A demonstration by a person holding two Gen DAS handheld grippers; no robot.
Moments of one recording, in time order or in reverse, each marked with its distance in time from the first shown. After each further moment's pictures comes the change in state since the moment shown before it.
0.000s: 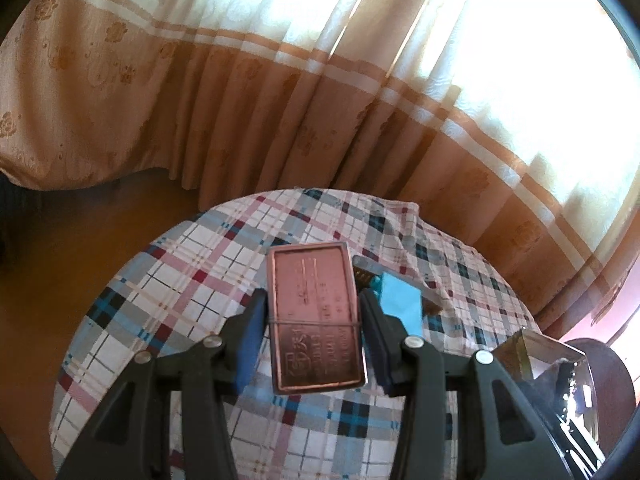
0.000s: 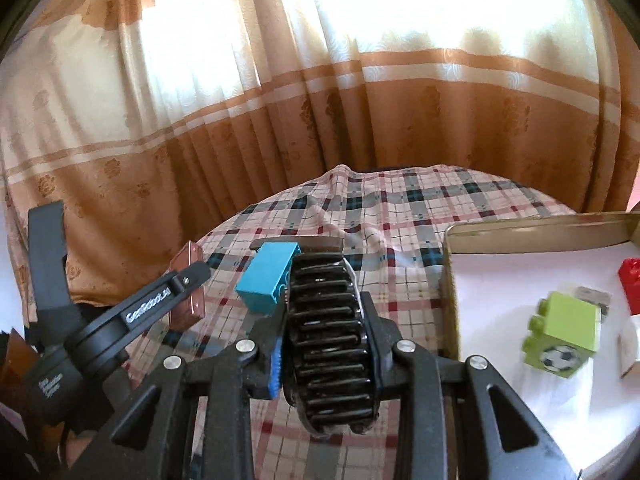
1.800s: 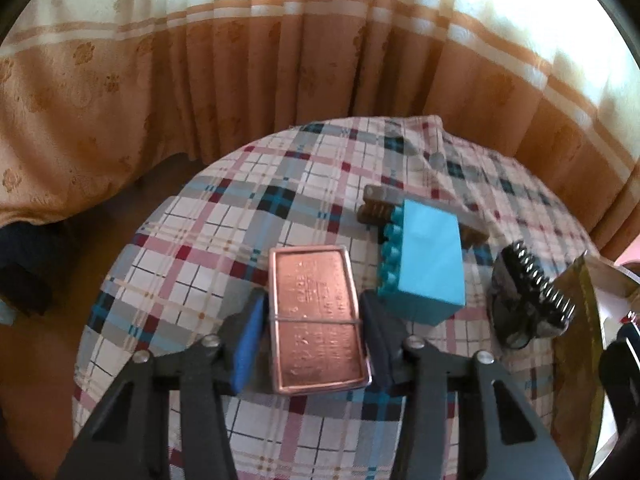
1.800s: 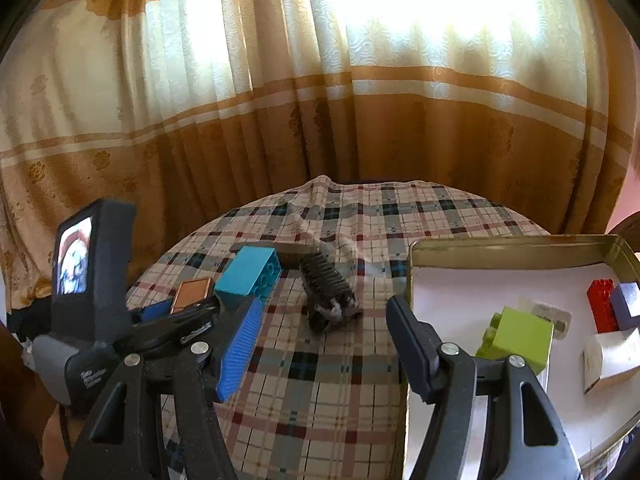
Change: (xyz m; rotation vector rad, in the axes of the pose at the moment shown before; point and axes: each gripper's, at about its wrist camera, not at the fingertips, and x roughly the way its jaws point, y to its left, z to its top) left arm 0.034 -0.022 -0.007 0.195 0.205 0.179; right arm -0.012 -0.012 0.006 -0.042 -0.021 -0.064
